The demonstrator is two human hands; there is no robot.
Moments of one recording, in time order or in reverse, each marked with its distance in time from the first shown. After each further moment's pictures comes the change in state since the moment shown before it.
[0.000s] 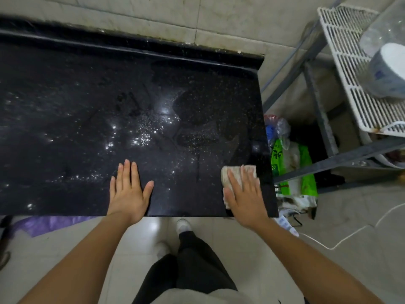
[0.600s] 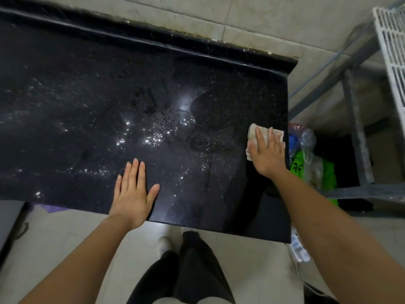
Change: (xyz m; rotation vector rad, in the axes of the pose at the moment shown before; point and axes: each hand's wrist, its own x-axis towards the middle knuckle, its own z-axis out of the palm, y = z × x) left_hand 0.003 0.002 -0.001 0.032 -0.007 -0.030; right_hand 0.151 0.017 -0.069 -0.001 0.038 0.131
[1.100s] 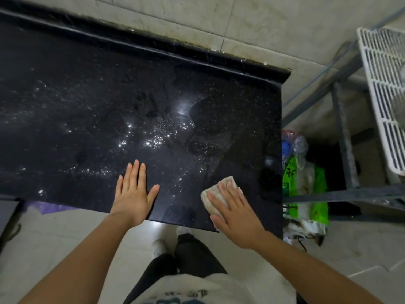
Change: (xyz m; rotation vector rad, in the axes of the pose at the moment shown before) left_hand -0.002 0.002 -0.005 -0.031 -0.021 0.004; right_hand -0.133 0.002 0.068 -0.283 -0.032 -0.696
